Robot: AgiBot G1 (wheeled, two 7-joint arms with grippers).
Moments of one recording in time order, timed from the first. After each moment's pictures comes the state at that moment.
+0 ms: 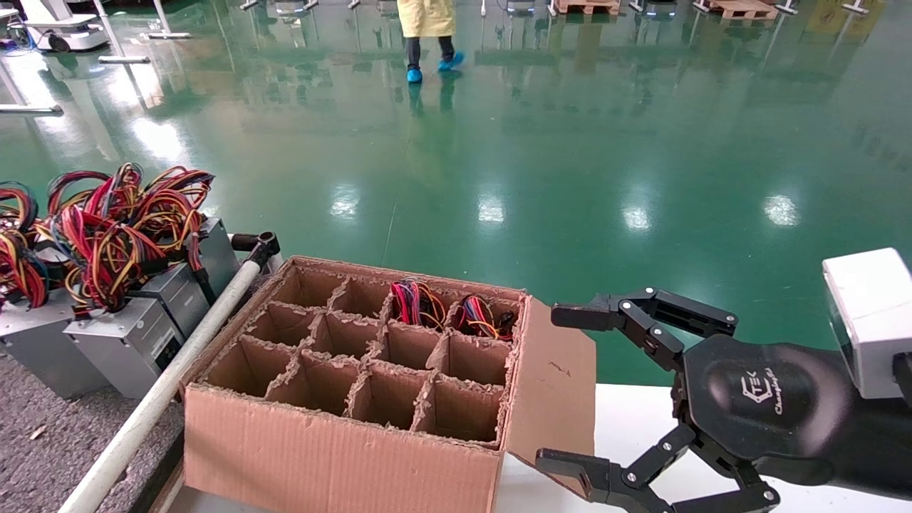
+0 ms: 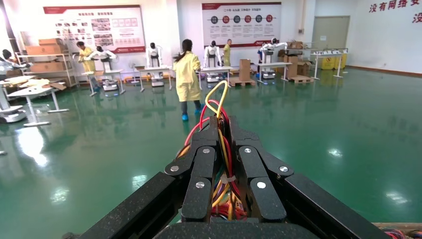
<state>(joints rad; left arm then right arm) -1.83 0.12 0.26 -0.54 1.10 1.43 -0.40 1.09 -0.57 -0.37 1.25 -0.66 -1.45 0.13</state>
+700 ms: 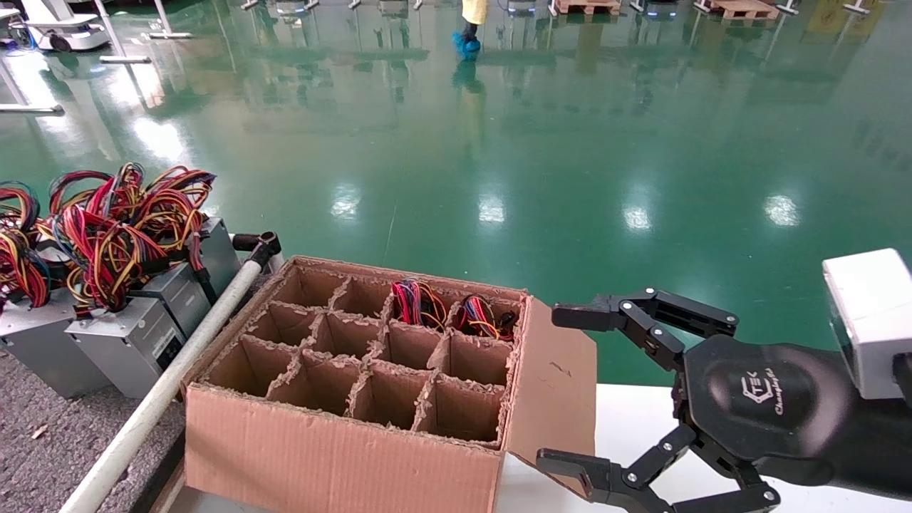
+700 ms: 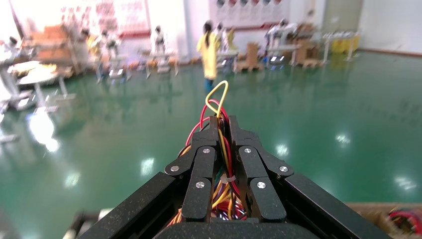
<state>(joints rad) -1.81 0.14 0.28 -0.49 1.14 1.40 -0.34 1.09 -0.57 -0.37 1.25 -0.66 -1.45 0.13</state>
